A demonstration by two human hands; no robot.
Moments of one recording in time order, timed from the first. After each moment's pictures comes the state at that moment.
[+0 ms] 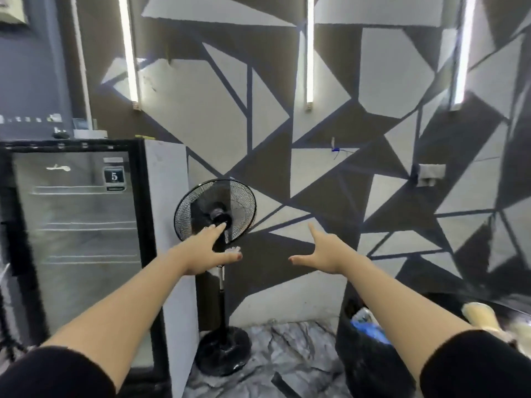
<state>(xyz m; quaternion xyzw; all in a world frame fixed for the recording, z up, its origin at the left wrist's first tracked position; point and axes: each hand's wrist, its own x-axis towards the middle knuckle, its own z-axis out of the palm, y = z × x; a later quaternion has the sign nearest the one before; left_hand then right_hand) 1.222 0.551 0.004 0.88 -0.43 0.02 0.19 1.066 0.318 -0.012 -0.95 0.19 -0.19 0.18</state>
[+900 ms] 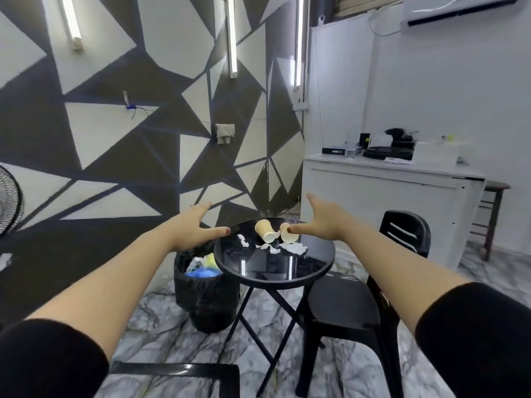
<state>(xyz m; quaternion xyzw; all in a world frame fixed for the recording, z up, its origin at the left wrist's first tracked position) 1.030 0.357 -0.044 0.67 -0.71 -0.10 0.18 0.737 0.296 -0.048 -0.80 0.55 -0.21 0.10</state>
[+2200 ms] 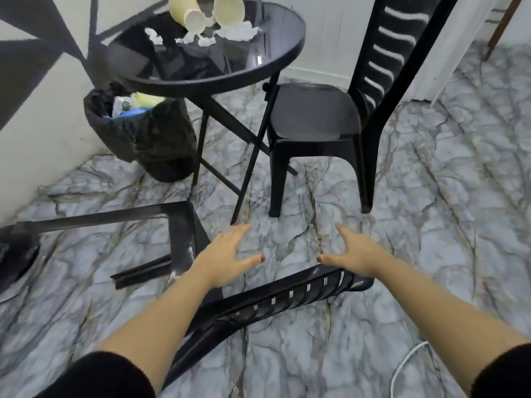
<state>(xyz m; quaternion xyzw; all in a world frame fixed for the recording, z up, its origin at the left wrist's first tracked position) 0.874 0.375 -0.547 0.58 -0.75 -0.32 0.02 0.584 0.374 -0.575 -0.65 0.66 -0.03 0.38</state>
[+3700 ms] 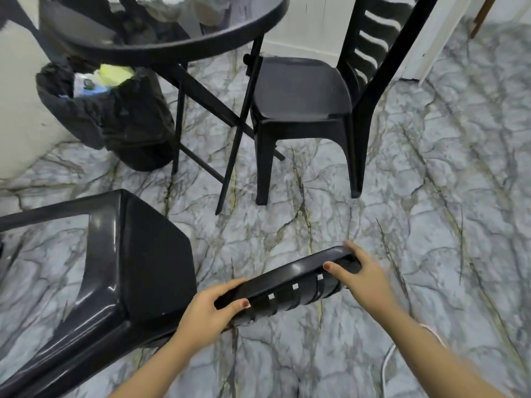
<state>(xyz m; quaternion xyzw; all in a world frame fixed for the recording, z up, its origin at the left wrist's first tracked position) 0.887 0.443 -0.631 0.61 -0.61 -0.48 0.16 0.588 0.438 -0.630 -0.42 0.73 -0.33 0.43</state>
